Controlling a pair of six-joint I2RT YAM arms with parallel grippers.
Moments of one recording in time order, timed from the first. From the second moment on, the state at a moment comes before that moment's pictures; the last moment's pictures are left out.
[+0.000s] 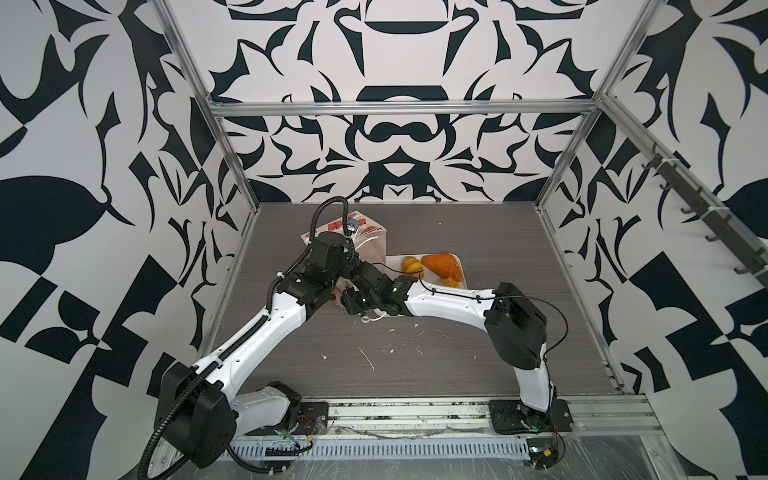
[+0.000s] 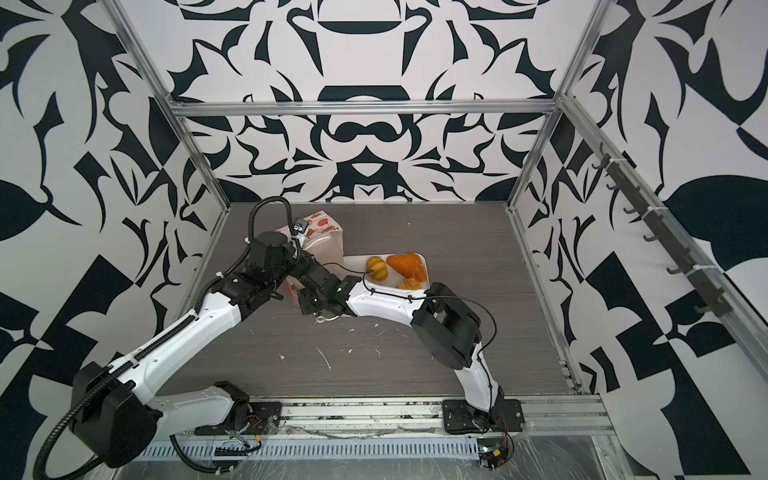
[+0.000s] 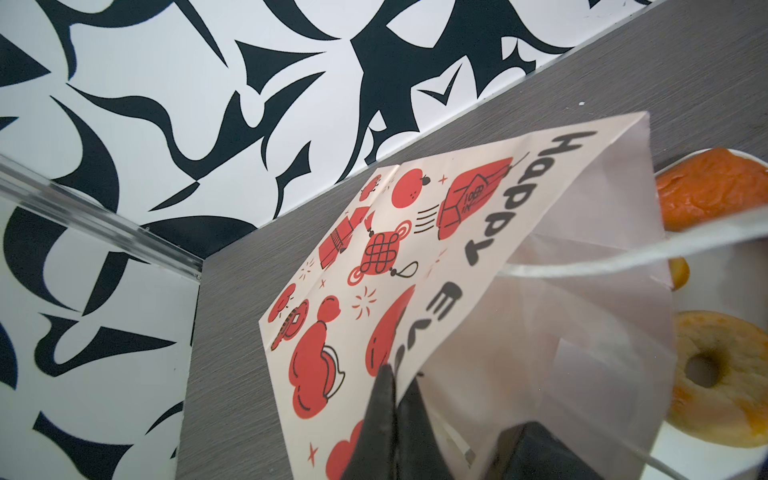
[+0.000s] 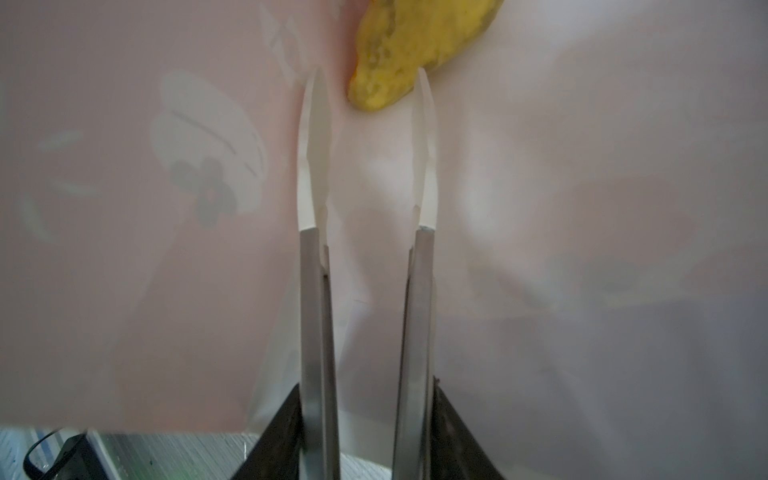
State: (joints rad) left arm -0.54 1.21 0.96 -0.23 -0.31 0.22; right arm 1.02 2.02 1.51 -0.29 0.00 0.58
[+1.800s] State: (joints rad) left arm -0.46 1.19 0.96 -0.30 -0.03 0.11; right arm 0.99 2.03 1.41 -0.13 -0.06 0.65
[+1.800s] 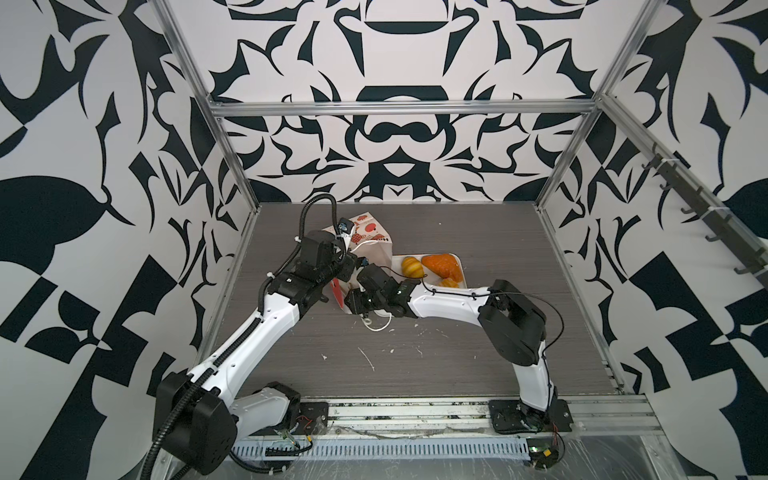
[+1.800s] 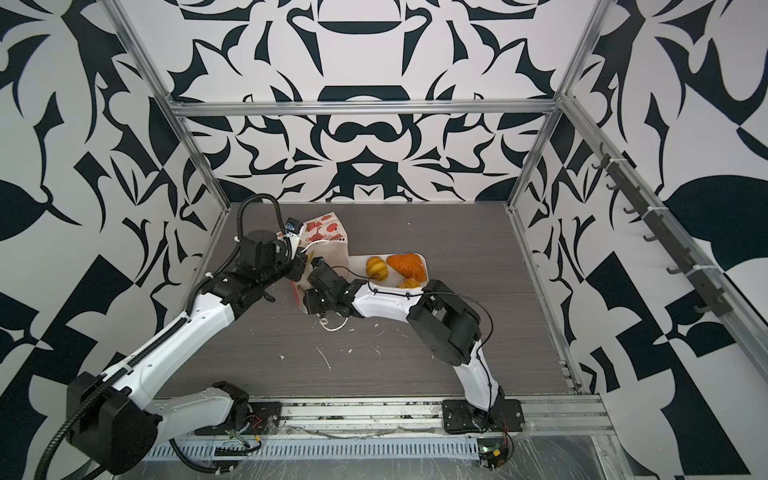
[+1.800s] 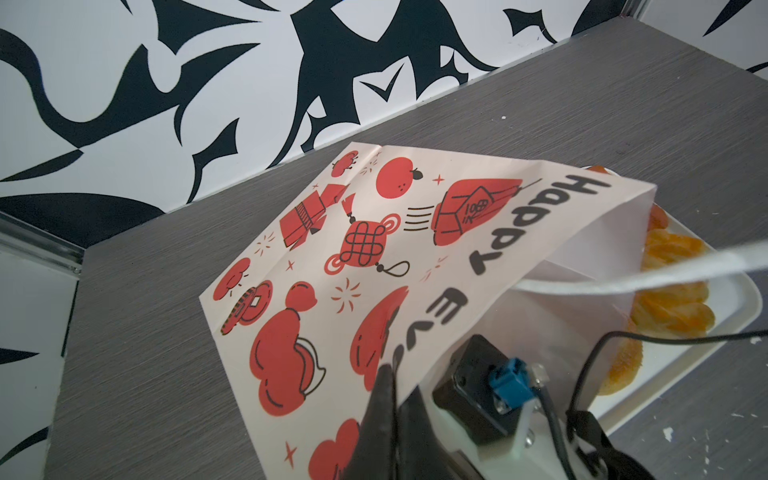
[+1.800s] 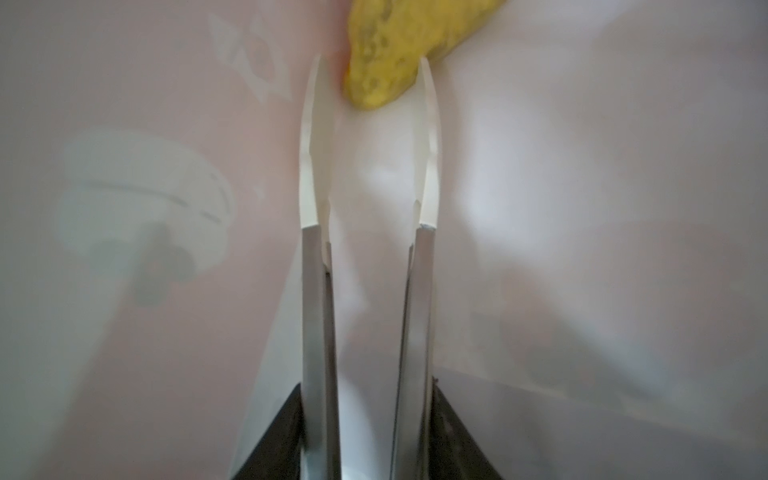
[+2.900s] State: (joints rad) left arm -0.44 1.20 0.97 -0.30 0.00 0.10; right arm 0.98 2.12 1.52 -0.18 -0.08 0.65
